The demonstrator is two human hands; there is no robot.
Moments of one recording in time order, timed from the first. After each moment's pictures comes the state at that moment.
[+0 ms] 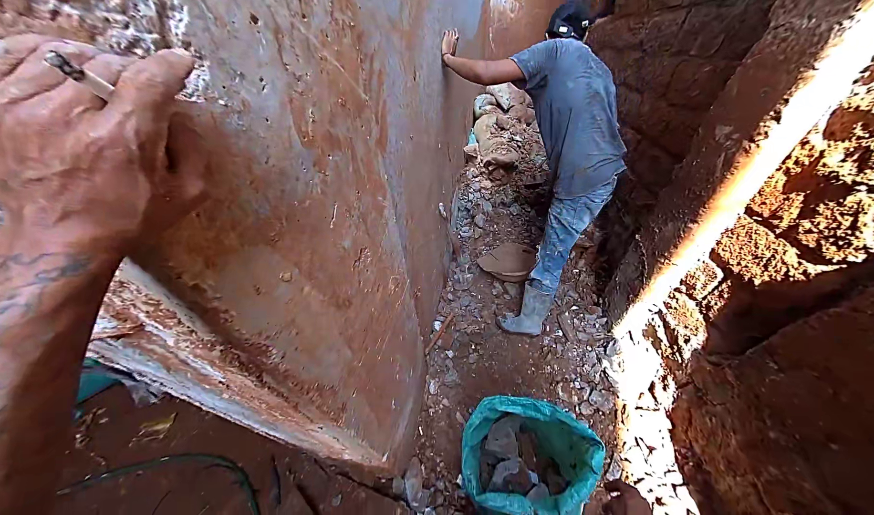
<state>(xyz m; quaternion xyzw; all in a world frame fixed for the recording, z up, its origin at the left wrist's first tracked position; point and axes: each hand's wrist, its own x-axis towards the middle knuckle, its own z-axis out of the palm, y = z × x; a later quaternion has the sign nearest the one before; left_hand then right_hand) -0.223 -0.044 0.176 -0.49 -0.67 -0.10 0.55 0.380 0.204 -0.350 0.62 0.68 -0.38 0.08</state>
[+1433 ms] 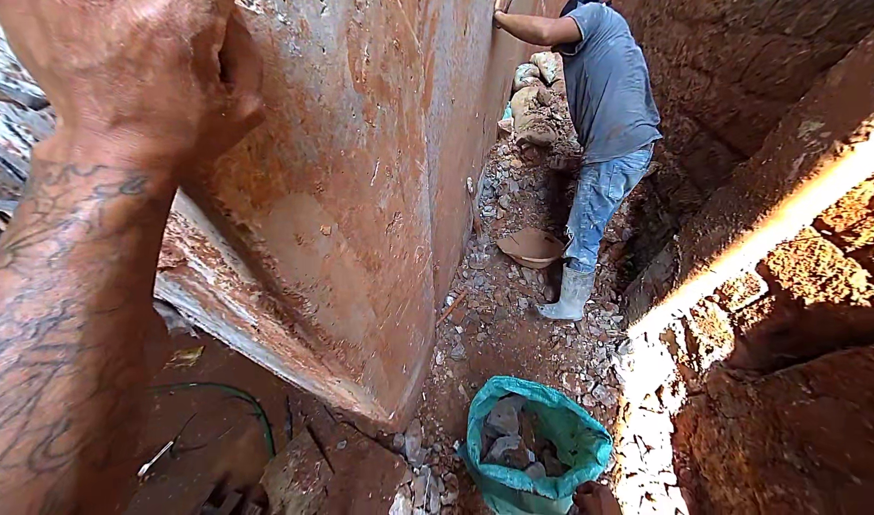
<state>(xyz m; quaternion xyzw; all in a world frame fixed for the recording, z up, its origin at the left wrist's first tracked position) -0.153 -0.038 0.190 -0.48 -0.71 -0.11 0.51 0.363 0.189 -0.420 0.60 0.65 -0.45 0.13</state>
